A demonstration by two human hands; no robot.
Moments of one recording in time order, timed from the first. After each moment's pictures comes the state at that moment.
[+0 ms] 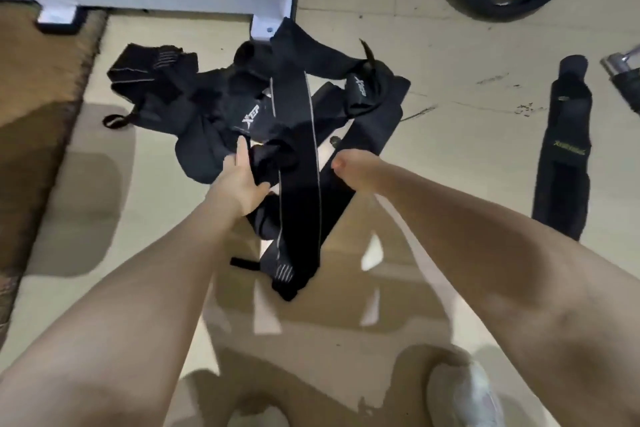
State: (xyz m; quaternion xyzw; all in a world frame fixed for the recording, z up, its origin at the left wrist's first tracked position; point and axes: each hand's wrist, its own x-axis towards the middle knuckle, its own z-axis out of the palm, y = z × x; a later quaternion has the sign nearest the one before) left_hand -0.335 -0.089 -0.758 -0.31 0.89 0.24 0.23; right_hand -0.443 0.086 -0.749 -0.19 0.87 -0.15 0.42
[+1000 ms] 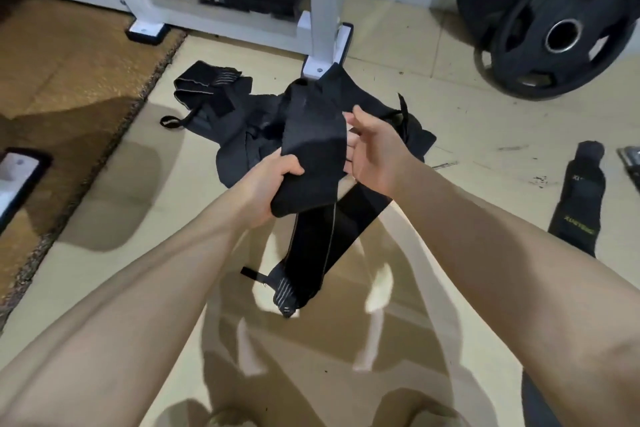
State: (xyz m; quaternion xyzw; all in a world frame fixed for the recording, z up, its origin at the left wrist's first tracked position) left_hand -0.330 -0.068 -0.677 -0.35 0.52 0.78 0.06; right_hand -0.455 0.052 -0.679 0.06 0.48 -0.71 0.51
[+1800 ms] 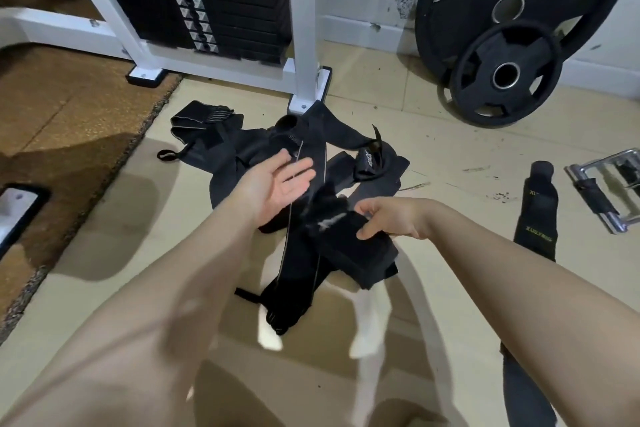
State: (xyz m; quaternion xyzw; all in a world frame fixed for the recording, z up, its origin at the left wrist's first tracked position) left_hand -0.348 -0.064 -0.650 -0.38 0.36 0.85 -0.03; right_hand -0.444 0.130 -0.669 -0.20 0.76 -0.26 0.57
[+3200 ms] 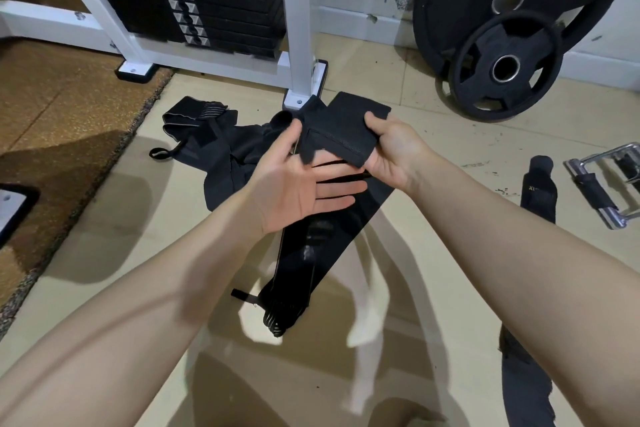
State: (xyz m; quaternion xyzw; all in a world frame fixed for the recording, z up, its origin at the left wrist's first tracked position) left_hand -0.345 -0.040 -0.610 -0.19 0.43 0.87 0.17; right_hand -0.466 0.081 -0.611 0.10 0.40 -0.81 0.41
